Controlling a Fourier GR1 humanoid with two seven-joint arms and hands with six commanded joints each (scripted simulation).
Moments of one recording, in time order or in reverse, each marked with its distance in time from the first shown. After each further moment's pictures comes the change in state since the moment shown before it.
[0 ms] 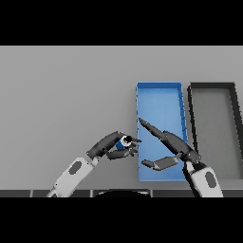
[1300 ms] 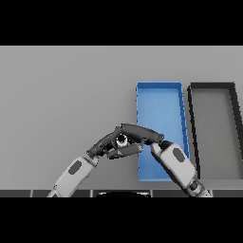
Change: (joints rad) left arm 0.009 -0.019 0.027 -0.030 0.010 -0.040 0.017; right arm -0.407 0.199 0.173 0.279 -0.034 0.112 0.079
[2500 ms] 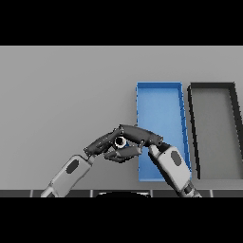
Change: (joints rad) left arm -0.030 0.082 -0.021 0.037 -0.123 -0.039 0.036; right arm 0.040 0.103 -0.045 -0.030 0.069 0.064 -0.008
